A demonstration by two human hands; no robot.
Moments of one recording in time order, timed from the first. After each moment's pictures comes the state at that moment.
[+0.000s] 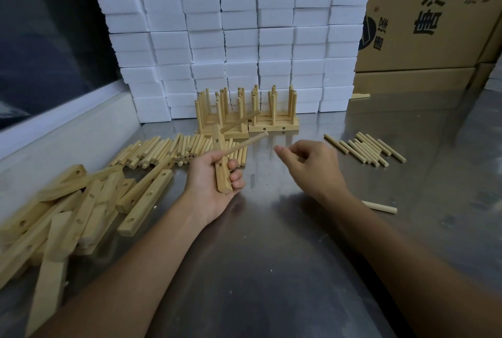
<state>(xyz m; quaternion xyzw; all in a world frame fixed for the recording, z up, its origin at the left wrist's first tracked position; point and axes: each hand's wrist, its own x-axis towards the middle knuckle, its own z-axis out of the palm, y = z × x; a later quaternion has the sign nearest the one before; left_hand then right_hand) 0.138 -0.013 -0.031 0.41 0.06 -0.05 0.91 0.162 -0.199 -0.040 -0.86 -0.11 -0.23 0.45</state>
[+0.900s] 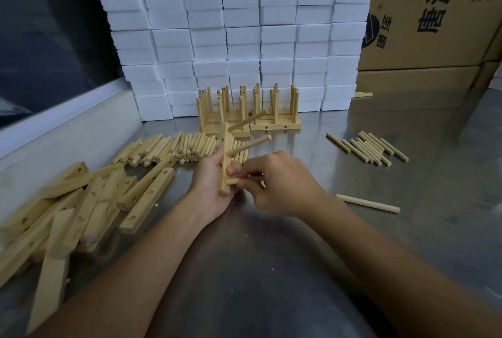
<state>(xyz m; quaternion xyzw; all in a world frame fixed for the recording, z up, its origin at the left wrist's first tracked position) 0.147 -0.010 -0.040 0.43 0.07 -0.04 0.90 0.121 -0.154 -0.020 -0.91 -0.30 -0.17 0.25</state>
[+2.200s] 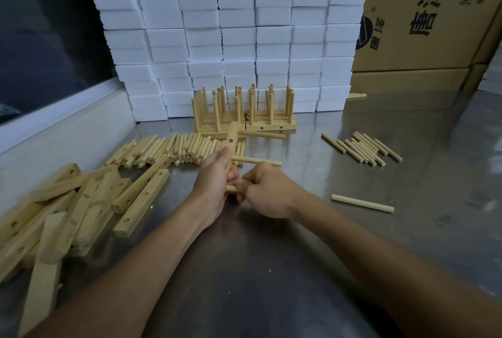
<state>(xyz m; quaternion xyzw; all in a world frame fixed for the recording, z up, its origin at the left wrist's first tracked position) 0.136 -0.021 -0.036 0.61 0.03 0.04 0.79 0.119 -0.145 -0.016 -0.90 -0.19 0.06 0.38</state>
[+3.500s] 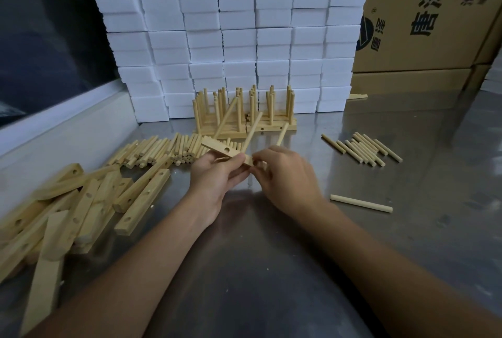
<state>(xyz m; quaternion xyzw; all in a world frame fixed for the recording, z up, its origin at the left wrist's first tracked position) 0.137 -0.021 -0.037 0.54 0.05 0.07 0.84 0.136 -0.164 -0.037 -0.91 -0.22 -0.27 0.23</state>
